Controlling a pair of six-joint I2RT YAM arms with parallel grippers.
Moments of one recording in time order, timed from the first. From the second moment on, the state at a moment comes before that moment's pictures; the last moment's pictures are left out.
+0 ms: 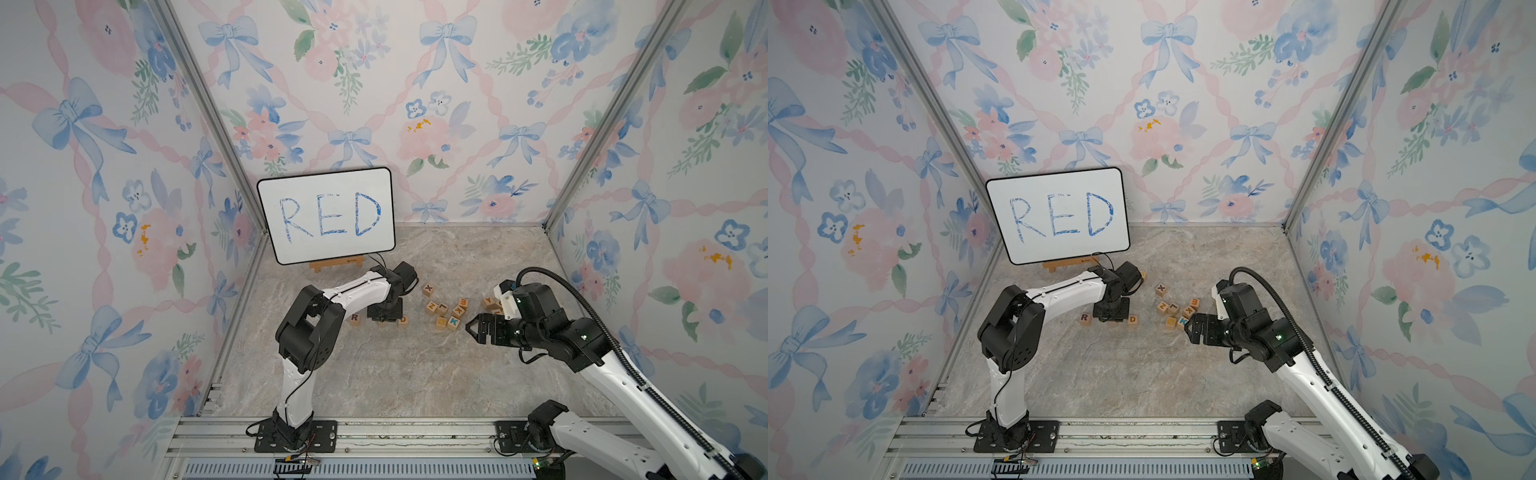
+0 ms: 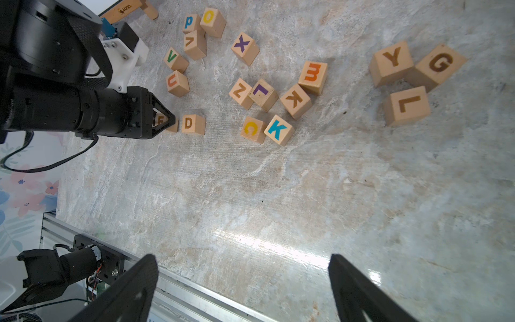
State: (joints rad) left arm -0.68 1.98 1.44 -0.93 -0.17 -0.65; right arm 0.52 0.91 0.96 -0.97 -0.12 0.55
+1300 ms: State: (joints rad) left arm -0.53 1.83 1.26 -0.92 -0.31 -0.59; right arm 0.50 0.92 0.96 -0.99 -0.12 0.53
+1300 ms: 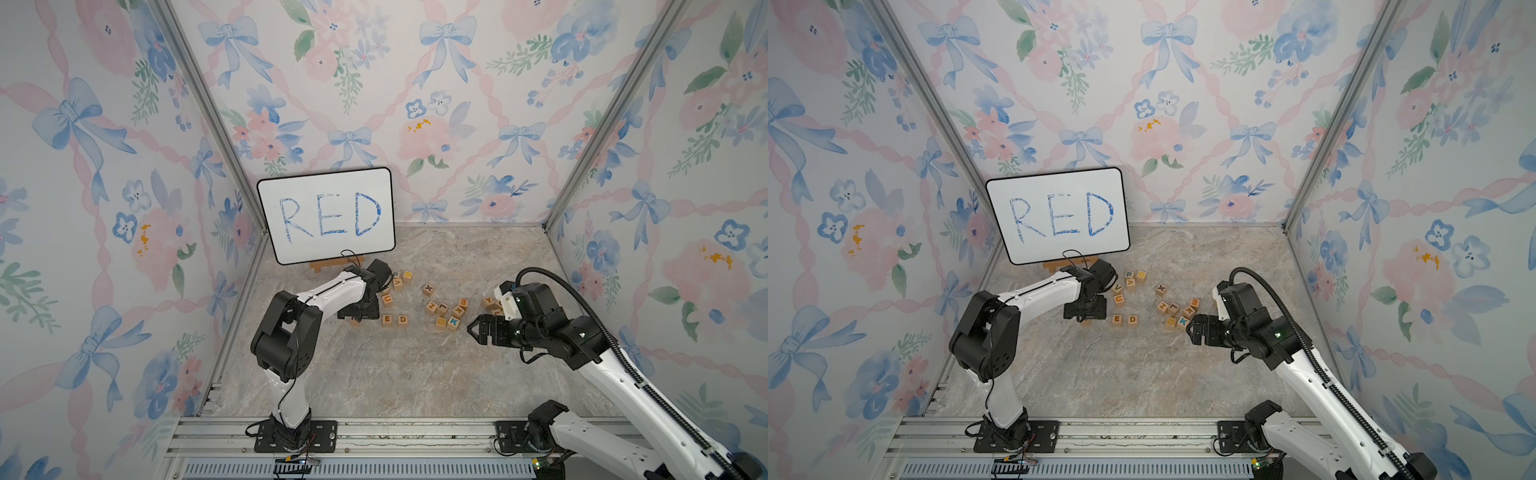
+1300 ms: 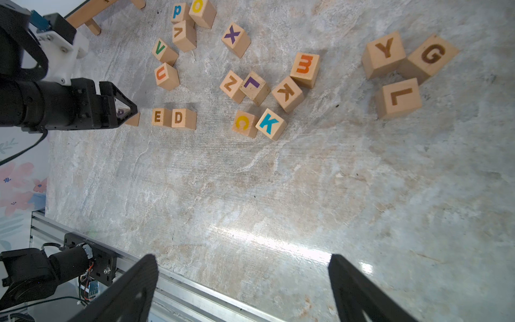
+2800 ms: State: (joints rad) left arm -0.53 1.84 1.21 -0.83 -0.22 -0.51; right arm 0.50 0.94 0.96 -0.99 -0.13 0.53
